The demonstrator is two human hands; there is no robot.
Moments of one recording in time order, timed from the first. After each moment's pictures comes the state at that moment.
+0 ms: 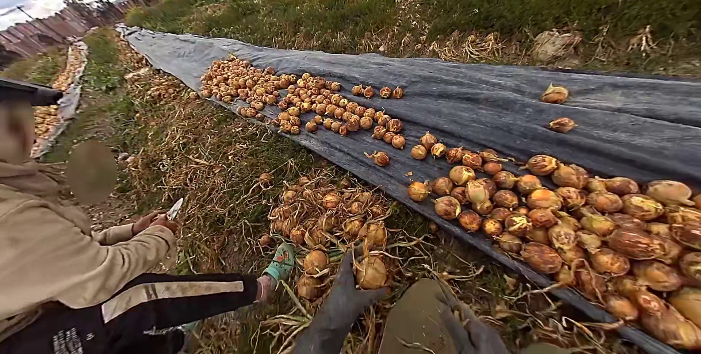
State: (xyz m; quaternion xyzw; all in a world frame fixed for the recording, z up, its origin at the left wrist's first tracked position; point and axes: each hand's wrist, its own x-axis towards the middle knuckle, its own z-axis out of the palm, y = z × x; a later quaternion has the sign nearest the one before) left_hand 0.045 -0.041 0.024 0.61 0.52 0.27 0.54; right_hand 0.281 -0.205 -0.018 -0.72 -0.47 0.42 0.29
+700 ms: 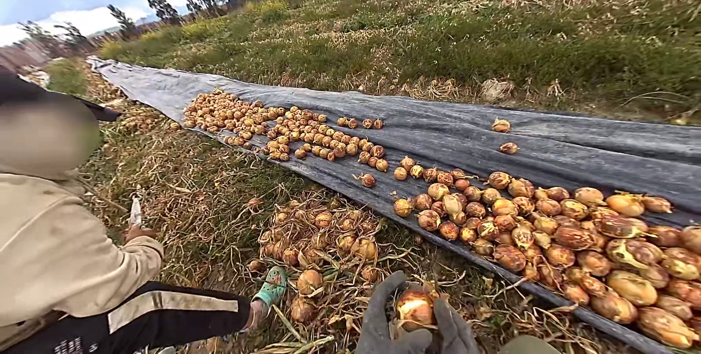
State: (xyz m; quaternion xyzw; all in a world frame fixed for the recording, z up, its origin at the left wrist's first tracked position) left_hand 0.065 -0.141 0.075 0.62 0.31 0.38 0.61; right_hand 0.202 -0.218 0.050 -0.59 -0.26 0.48 0.59
